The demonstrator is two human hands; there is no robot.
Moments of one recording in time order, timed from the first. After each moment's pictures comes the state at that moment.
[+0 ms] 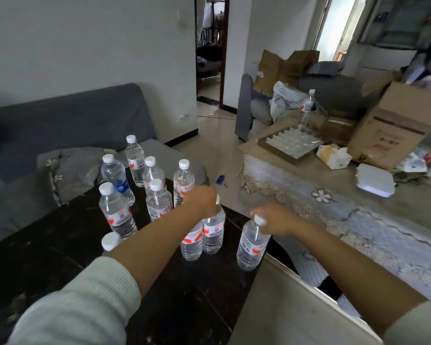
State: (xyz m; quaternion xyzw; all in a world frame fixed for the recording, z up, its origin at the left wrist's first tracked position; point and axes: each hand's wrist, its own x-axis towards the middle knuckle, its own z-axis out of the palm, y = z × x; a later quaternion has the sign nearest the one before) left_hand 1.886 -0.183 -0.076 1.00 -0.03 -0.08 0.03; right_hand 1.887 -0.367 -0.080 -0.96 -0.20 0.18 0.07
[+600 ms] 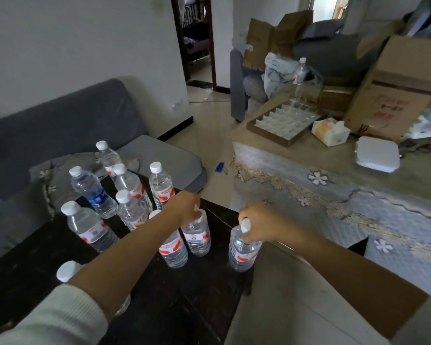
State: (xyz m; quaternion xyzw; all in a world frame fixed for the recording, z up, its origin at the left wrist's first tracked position) left_hand 1.926 -0.207 -0.095 0.99 -0.02 -0.12 0.06; right_hand 1.919 -0.397 -0.102 -0.94 -0.26 0.15 0.14
